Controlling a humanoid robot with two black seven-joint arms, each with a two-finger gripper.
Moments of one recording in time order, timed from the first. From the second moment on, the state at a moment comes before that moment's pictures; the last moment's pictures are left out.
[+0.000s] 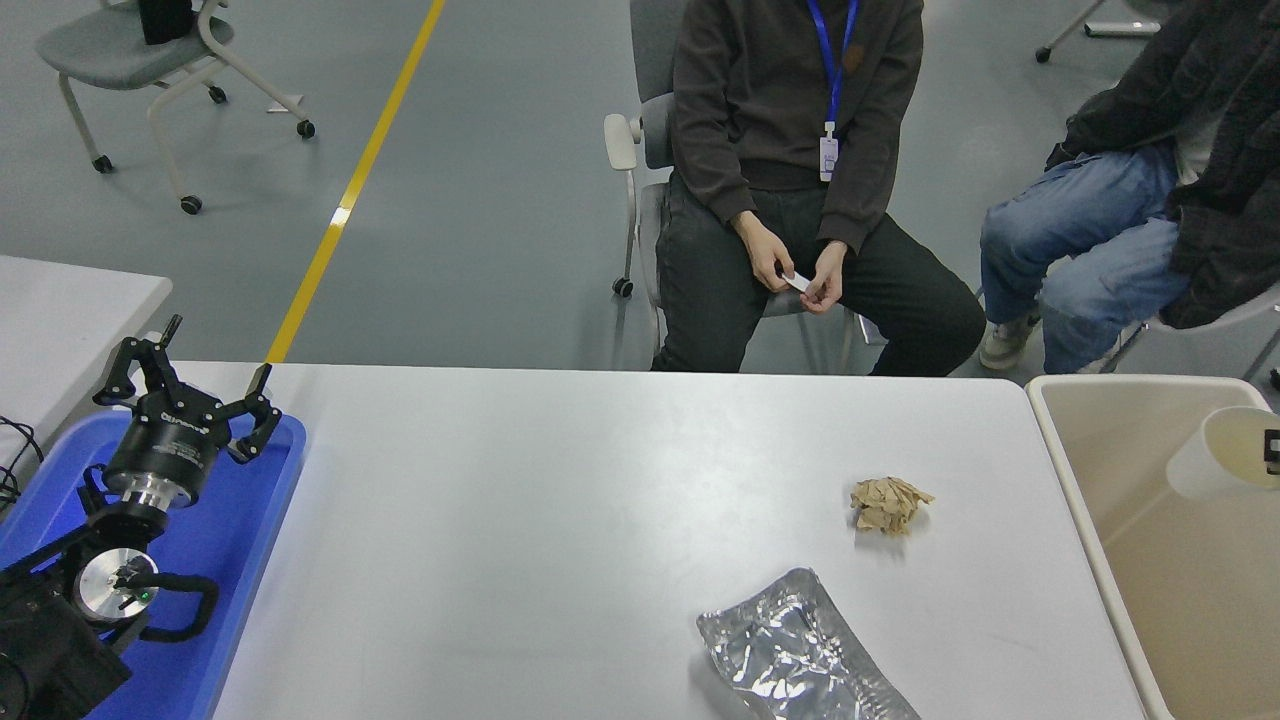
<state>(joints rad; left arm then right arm) -0.56 0.46 -0.57 -0.39 -0.24 -0.69 -0.60 1.19 -0.99 -0.51 0.82 -1.05 0.27 0.18</state>
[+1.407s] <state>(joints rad) -0.56 0.46 -0.57 -0.39 -0.24 -0.69 -0.60 0.69 -0.44 -0.54 -0.06 -1.02 0.03 0.20</state>
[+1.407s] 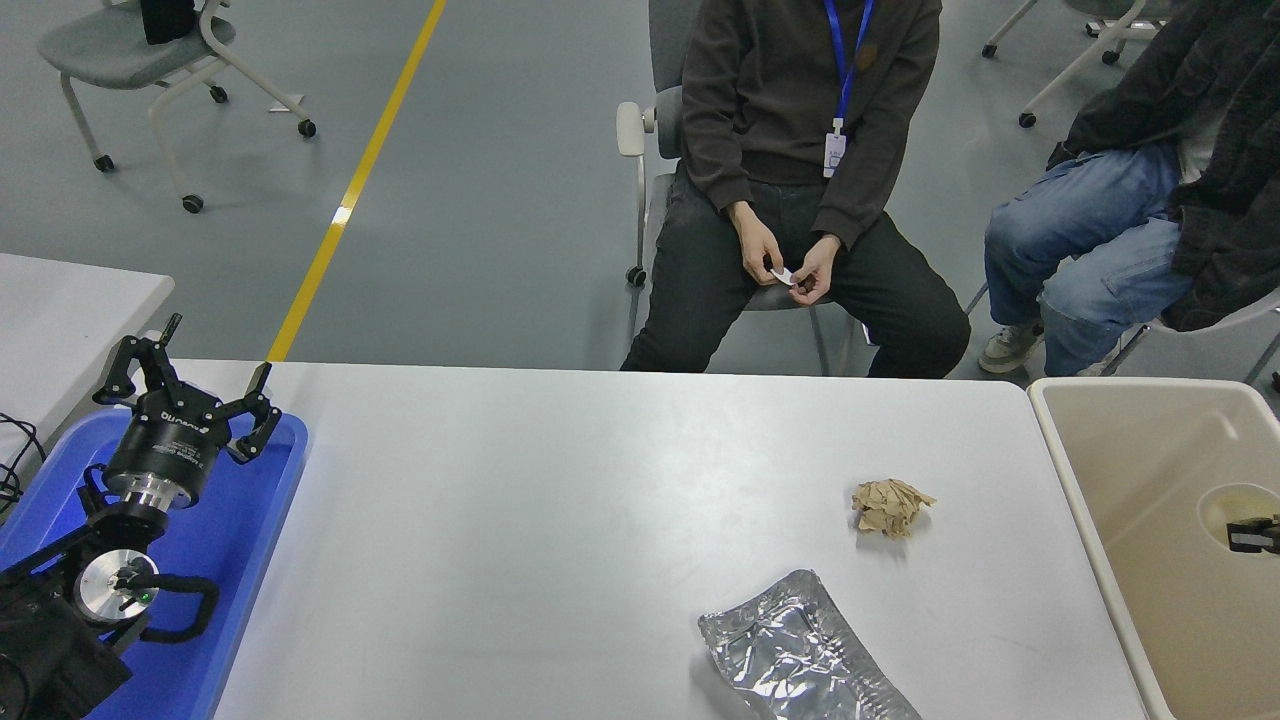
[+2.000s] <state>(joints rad) -0.56 0.46 -0.57 -0.39 -0.24 -0.69 -0.60 0.67 -0.43 -0.54 -0.09 -1.01 0.02 0.19</state>
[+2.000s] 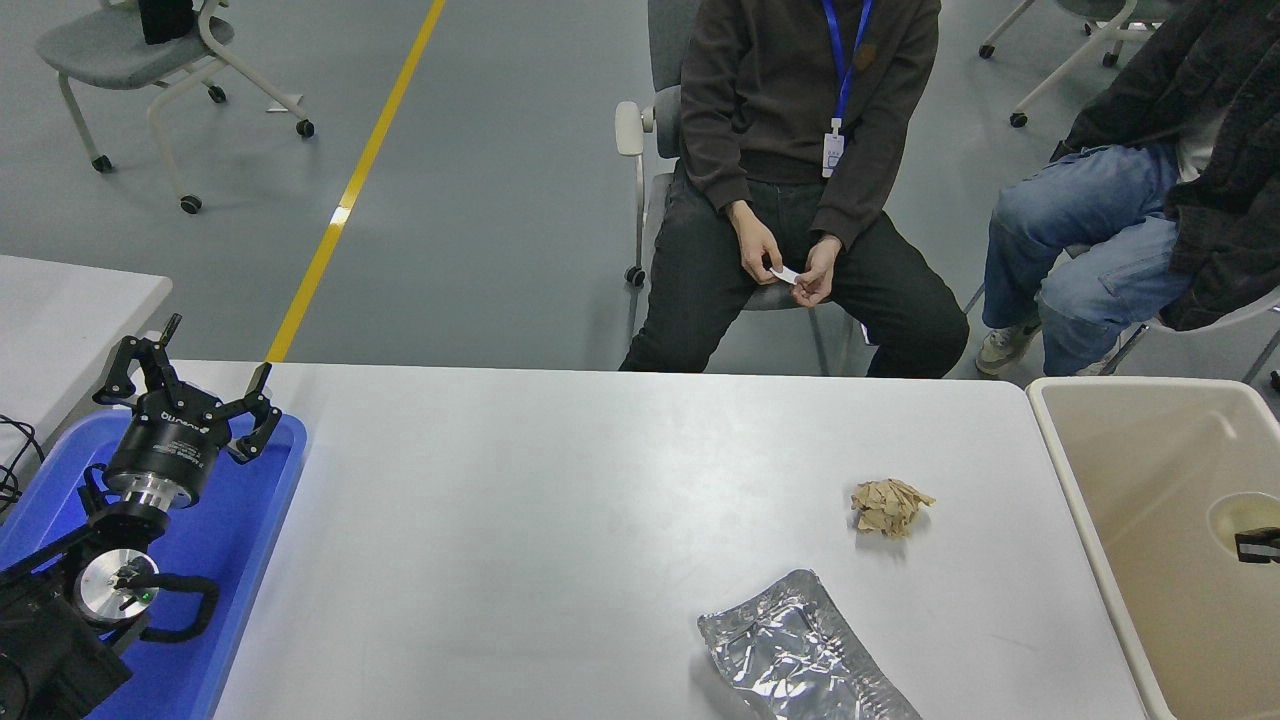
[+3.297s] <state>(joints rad) -0.56 0.46 -0.57 -0.39 -0.24 -0.69 -0.60 0.73 -0.45 -0.52 -0.08 -0.85 0.02 0.21</state>
